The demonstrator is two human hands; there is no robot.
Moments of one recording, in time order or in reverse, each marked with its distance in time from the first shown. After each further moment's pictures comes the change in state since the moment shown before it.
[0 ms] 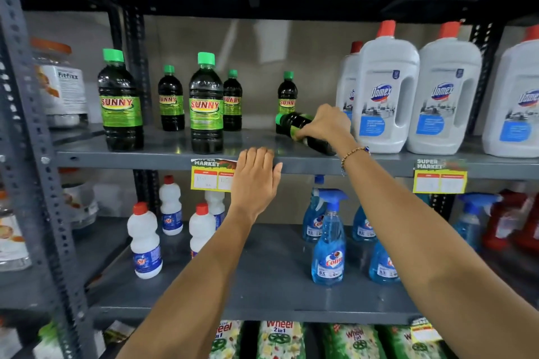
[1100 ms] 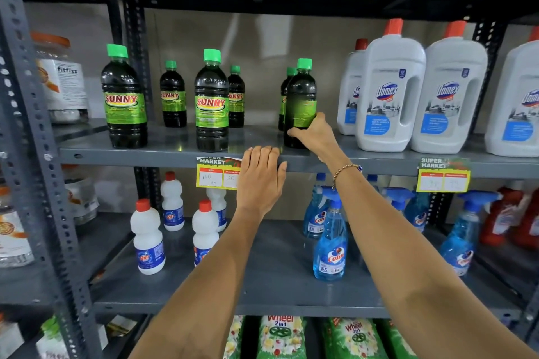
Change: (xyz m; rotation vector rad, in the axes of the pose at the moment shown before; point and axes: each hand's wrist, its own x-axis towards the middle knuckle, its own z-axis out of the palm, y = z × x) left_hand -0.004 0.000 0.007 -0.079 0.085 -0.043; right_hand -0.007 -0.006 0.046 0.640 -0.013 0.052
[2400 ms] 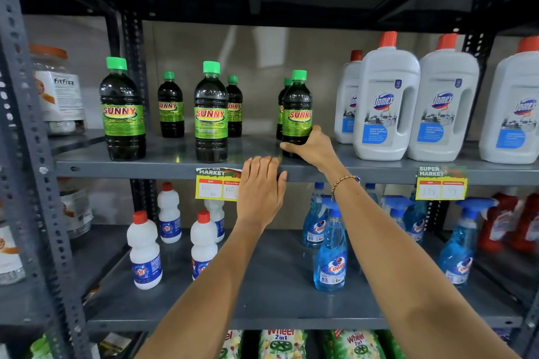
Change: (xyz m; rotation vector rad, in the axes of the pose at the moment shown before) left_hand 0.001 0.001 -0.006 -0.035 -0.036 -0.019; right_hand -0.008 0.002 0.001 -0.098 -0.021 -0.020
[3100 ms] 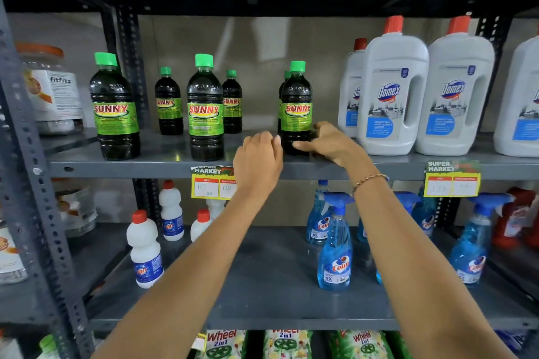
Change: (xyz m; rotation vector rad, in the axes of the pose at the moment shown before) left_hand 0.055 0.008 -0.025 -0.178 -0.110 -0.256; right_hand 0.005 0.004 -0.028 0.129 -0.267 0.107
